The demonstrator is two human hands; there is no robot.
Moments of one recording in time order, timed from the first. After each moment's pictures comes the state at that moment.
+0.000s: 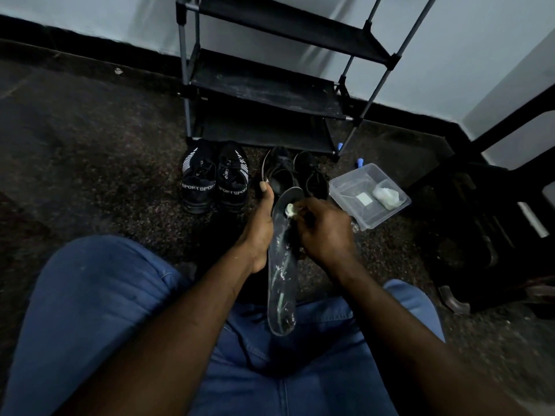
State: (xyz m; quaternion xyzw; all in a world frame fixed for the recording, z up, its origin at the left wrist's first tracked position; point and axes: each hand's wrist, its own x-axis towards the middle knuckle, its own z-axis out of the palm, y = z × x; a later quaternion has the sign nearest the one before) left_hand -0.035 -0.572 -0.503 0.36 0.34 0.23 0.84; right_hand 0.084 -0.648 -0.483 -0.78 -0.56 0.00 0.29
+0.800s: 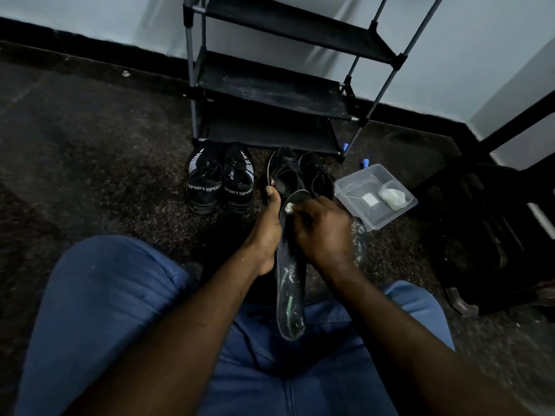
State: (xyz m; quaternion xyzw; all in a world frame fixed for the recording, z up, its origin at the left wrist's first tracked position) left_hand -0.036 -0.576 -0.504 0.35 0.34 0.22 0.85; right_hand 0.064 -0.644 -0.479 -0.76 -0.57 -0.06 0.31
